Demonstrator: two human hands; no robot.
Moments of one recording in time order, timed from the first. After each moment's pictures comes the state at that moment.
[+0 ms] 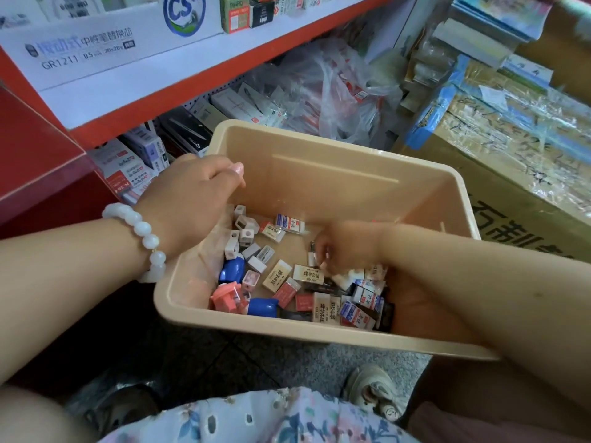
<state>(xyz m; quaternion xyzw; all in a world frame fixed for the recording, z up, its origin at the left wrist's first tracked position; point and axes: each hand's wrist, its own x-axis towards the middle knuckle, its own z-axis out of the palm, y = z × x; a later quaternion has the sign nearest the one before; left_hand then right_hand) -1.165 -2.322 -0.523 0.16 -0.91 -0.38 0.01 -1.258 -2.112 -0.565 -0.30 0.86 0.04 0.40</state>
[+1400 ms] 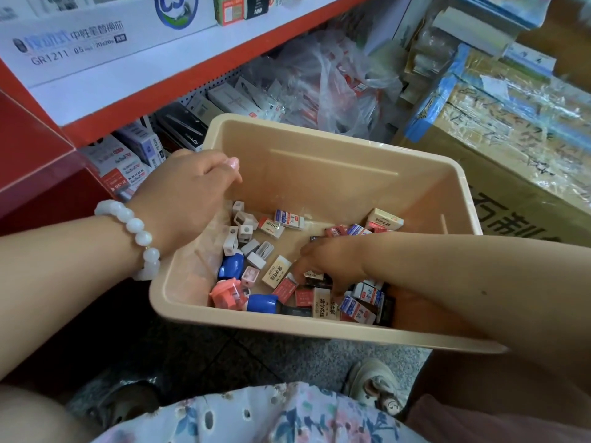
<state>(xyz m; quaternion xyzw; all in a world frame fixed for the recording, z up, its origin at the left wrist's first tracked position) -1.168 -2.327 -0.531 0.13 -0.92 -0.36 0.01 -1.253 -2.114 -0.599 -0.50 0.75 0.14 0.41</state>
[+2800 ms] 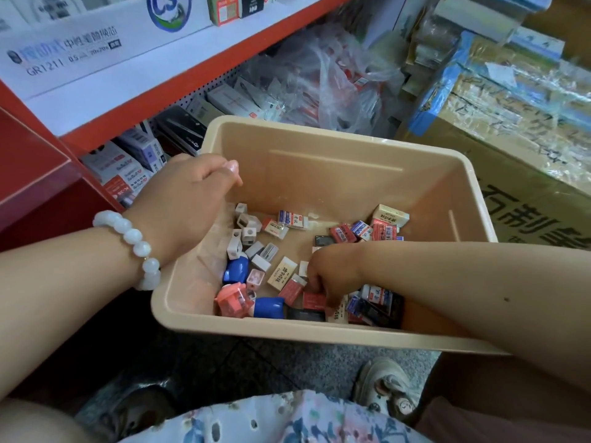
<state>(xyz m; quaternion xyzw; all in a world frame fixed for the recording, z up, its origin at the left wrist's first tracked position) -1.169 -2.327 -0.532 0.14 -0.92 -0.37 0.01 -1.240 -2.122 -0.609 -0.43 0.78 0.16 0.44</state>
